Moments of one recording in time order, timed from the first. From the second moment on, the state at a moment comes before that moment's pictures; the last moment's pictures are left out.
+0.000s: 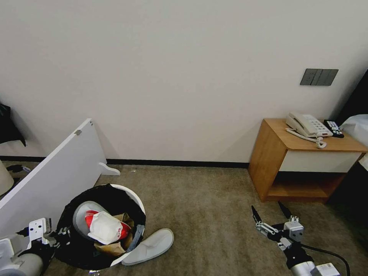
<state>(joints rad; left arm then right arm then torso) 1.72 -1.13 -1.00 -2.36 -1.02 0.71 -0.42 -1.65 1.34 0.72 2.00 0.29 0.19 -0.23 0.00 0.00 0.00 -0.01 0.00</state>
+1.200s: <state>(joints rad) 1.71 -1.13 -1.00 -2.35 -1.02 0.71 -0.42 -1.64 1.34 0.72 2.00 0.30 0.19 -0.23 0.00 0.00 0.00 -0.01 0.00</state>
